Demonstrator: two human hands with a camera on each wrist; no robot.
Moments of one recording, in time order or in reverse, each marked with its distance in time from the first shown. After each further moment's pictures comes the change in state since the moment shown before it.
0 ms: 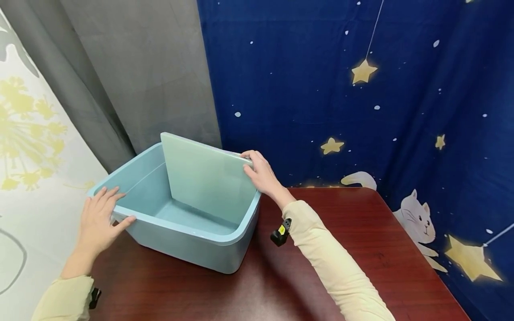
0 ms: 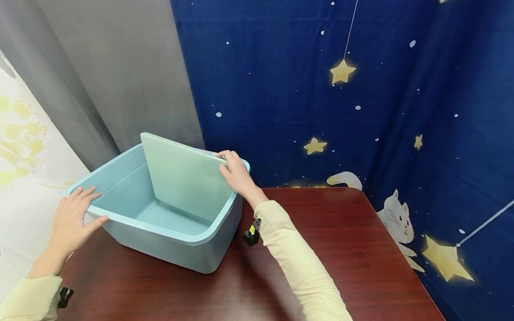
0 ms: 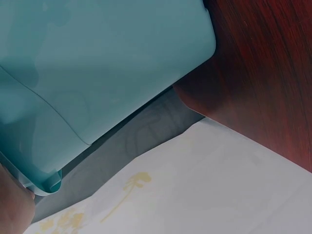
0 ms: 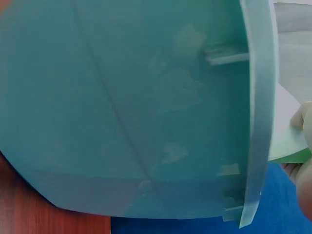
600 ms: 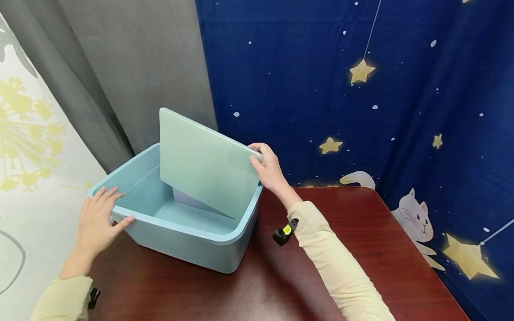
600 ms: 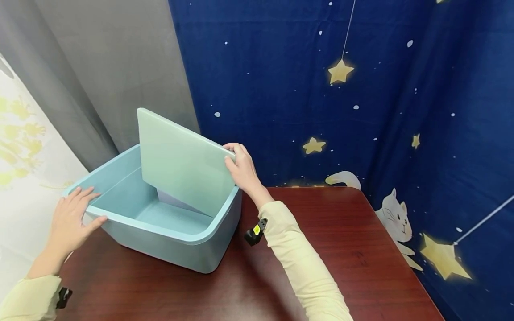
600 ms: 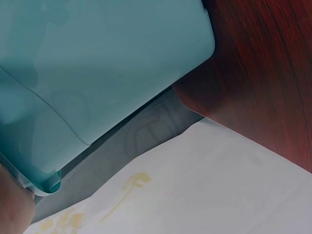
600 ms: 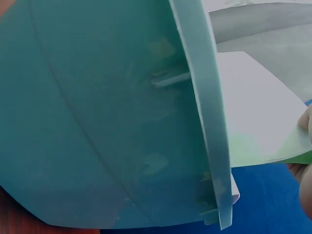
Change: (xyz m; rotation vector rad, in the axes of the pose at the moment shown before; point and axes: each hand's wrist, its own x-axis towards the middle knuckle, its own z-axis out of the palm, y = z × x) left_hand -0.001 0.003 -0.001 -0.006 -0.006 -0.011; right_hand -0.003 -0.006 -0.019 0.131 0.180 -0.022
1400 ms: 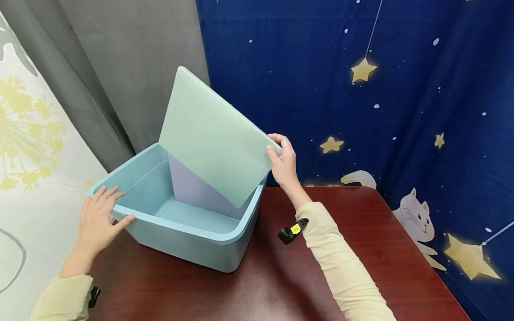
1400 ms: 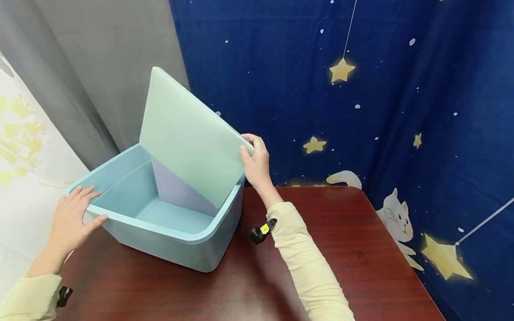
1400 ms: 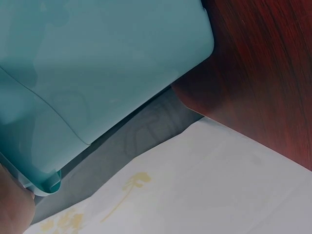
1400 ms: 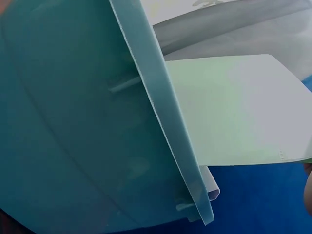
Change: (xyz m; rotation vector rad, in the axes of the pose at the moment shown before) left_hand 0.002 -0.002 0.001 -0.015 -0.005 0.001; right_hand -0.006 -0.033 -0.026 0.203 0.299 0.053
